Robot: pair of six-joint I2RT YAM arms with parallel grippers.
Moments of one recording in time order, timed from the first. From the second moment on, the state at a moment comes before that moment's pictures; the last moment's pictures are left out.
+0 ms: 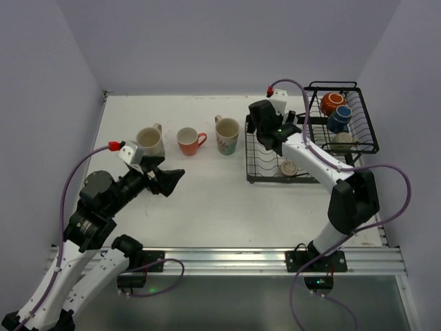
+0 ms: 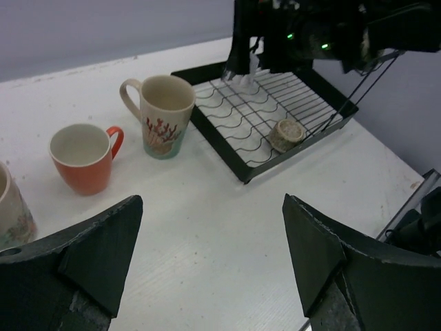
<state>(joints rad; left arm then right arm) -0.48 0.53 0.80 -0.35 0.22 -0.25 0.55 1.63 1.36 -0.43 0.66 0.48</state>
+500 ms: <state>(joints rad) -0.78 0.39 0.69 -0.30 0.11 -0.22 0.48 1.94 1.59 -0.56 0.96 0.78</state>
